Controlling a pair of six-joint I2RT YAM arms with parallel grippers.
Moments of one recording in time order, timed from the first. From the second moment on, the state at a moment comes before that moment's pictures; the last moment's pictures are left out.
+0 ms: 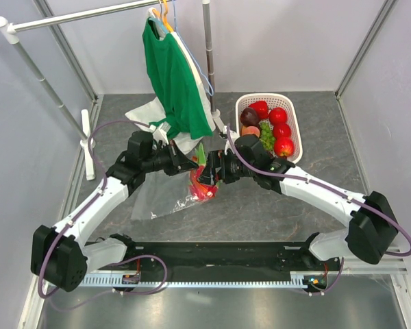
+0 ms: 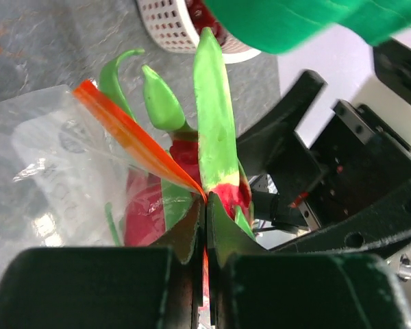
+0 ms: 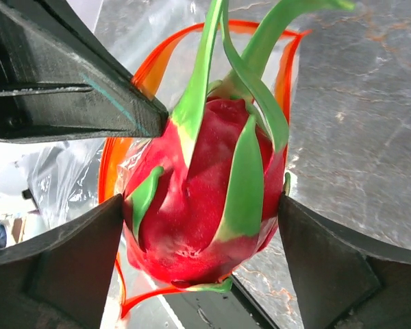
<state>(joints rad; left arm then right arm) -0.41 1.15 0.84 -0.20 0.56 -0.81 0.78 1.37 1.00 -0.18 -0.31 0.64</state>
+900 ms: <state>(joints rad) -0.24 1.08 0.61 0.13 0.75 -0.86 0.57 1.29 0.88 -0.15 -0.33 0.52</state>
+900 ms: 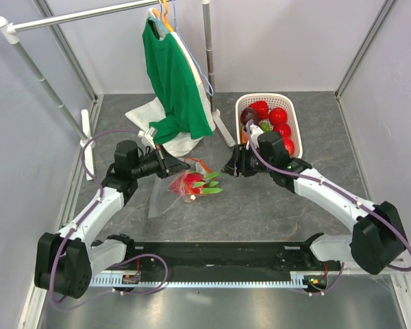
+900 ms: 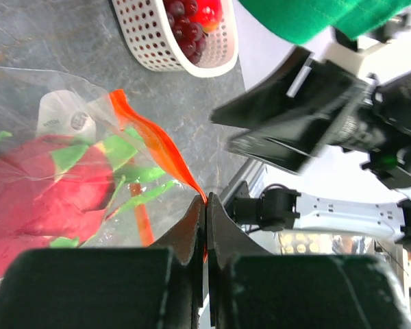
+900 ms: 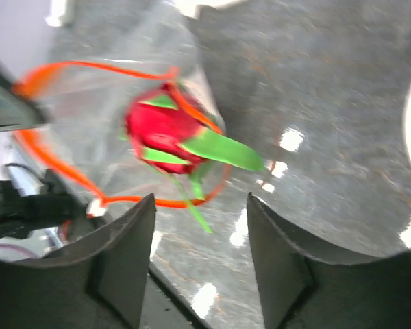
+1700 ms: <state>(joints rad) -0.24 1.08 0.61 0.11 0.80 -0.86 0.60 1.64 0.89 0.14 -0.35 0.38</state>
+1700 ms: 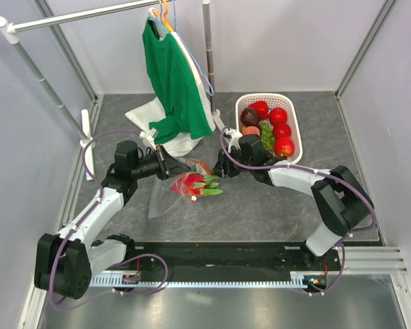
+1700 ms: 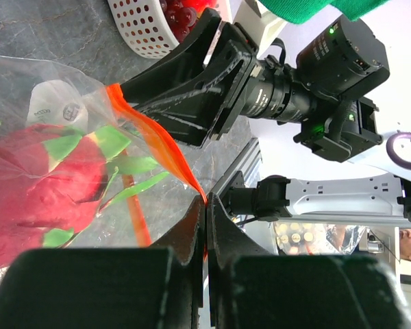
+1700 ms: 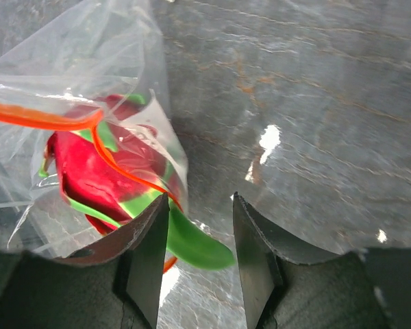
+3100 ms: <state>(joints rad) -0.23 1.03 0.89 -0.39 0.73 -0.49 0.62 1.42 1.02 -0.08 -0.55 0.55</state>
